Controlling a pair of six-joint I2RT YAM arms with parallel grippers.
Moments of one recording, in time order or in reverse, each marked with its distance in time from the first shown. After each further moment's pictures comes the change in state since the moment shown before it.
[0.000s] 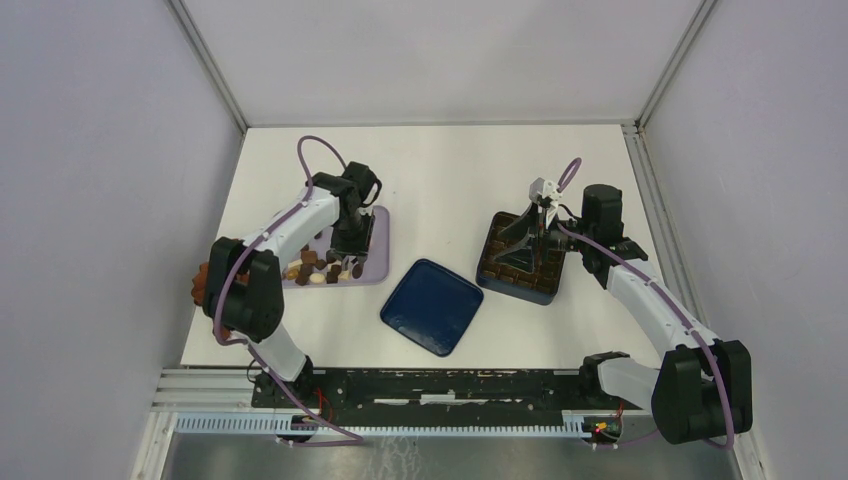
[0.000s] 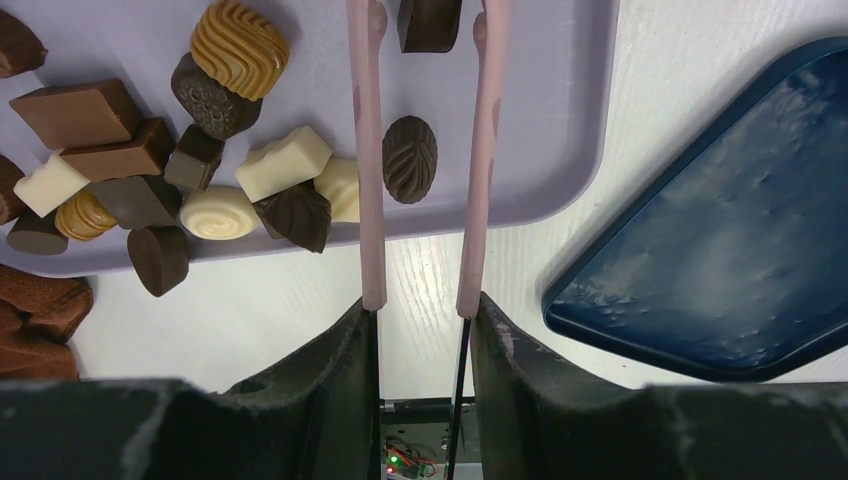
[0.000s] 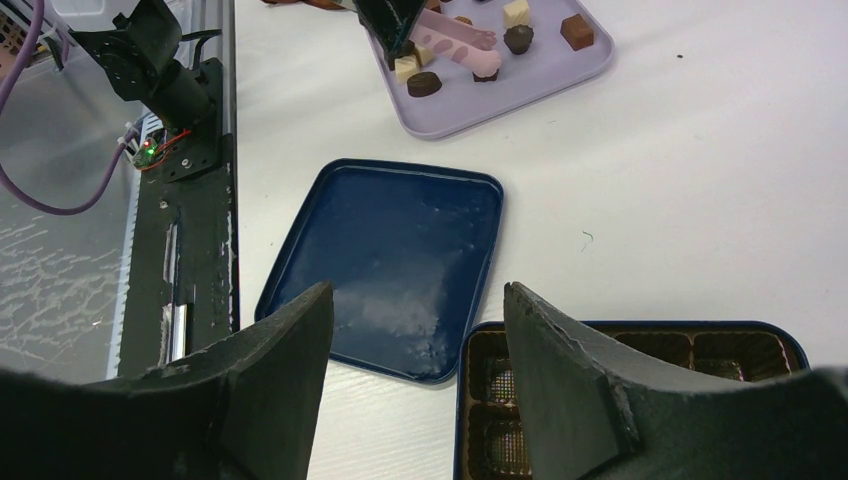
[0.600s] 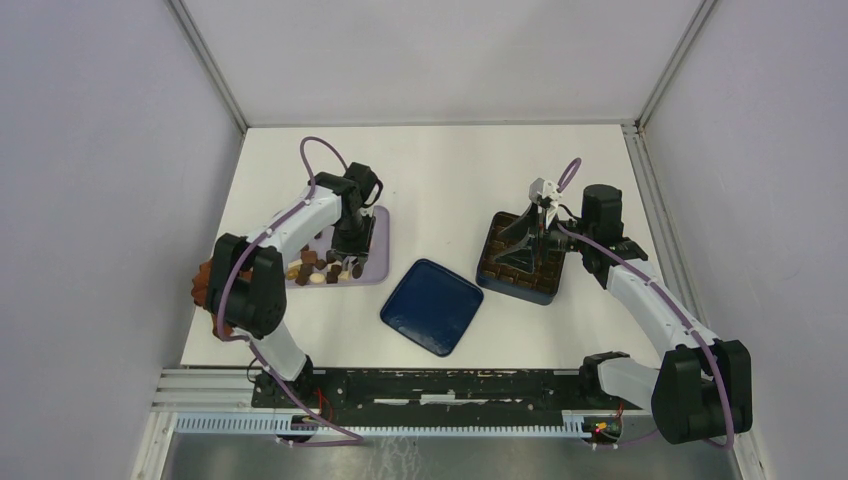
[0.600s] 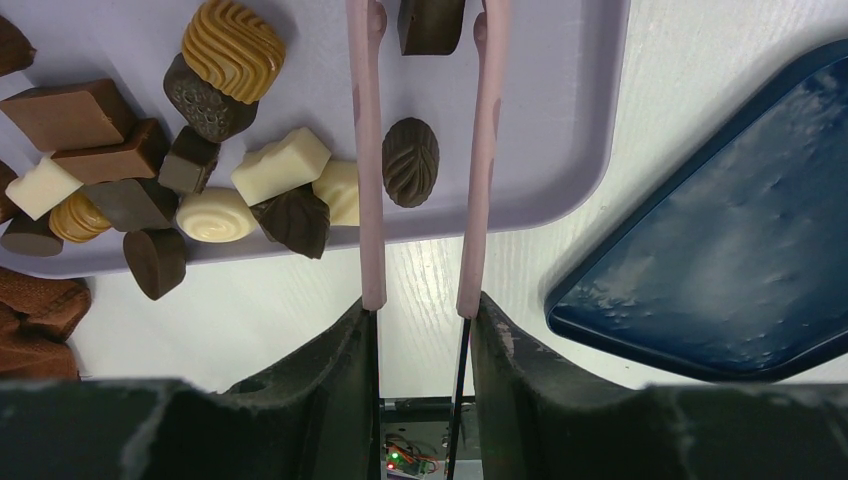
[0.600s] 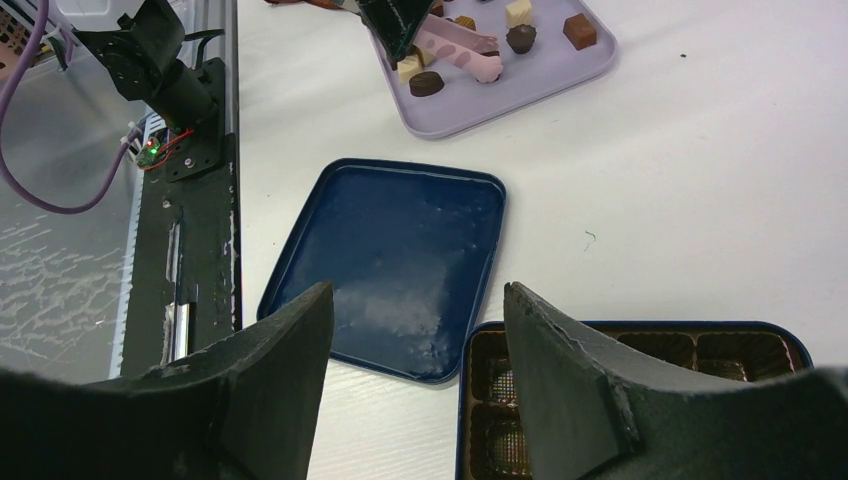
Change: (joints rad) left arm 0.000 0.023 0.007 -0.004 0.001 0.000; right arm 0.000 0.001 0.000 -0.003 -0.004 0.000
